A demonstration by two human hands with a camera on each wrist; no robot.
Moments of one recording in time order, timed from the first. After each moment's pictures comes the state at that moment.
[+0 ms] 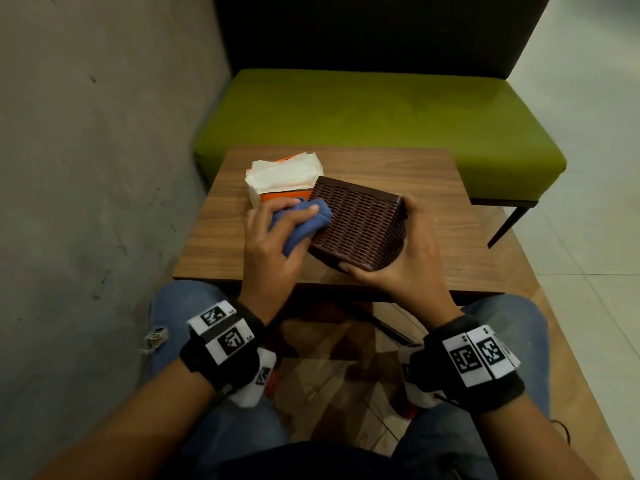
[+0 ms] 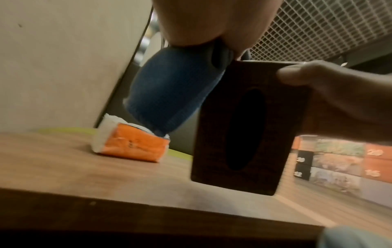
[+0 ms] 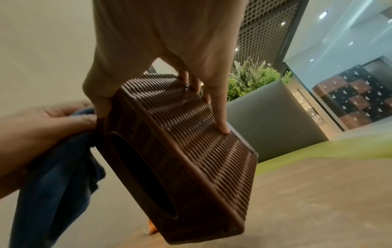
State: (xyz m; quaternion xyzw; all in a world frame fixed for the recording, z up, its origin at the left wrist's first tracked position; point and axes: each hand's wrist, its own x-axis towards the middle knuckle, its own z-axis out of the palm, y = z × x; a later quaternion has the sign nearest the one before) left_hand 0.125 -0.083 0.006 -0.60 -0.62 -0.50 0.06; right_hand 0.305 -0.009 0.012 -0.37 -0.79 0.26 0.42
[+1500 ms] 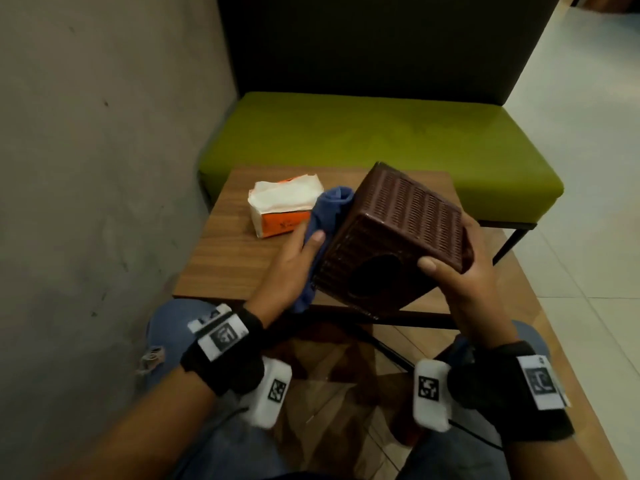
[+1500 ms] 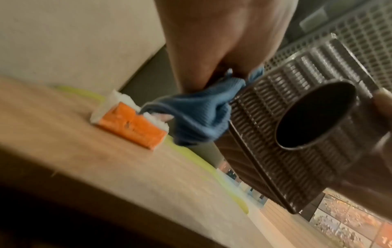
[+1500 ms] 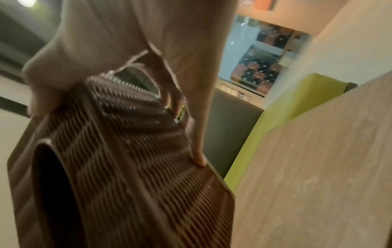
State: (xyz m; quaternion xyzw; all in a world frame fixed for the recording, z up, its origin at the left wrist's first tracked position) left_hand 0.132 -0.050 0.021 -0.45 -0.60 -0.56 -0.36; right_hand 0.352 0.006 0.035 -0.29 -0.62 0.57 0.46
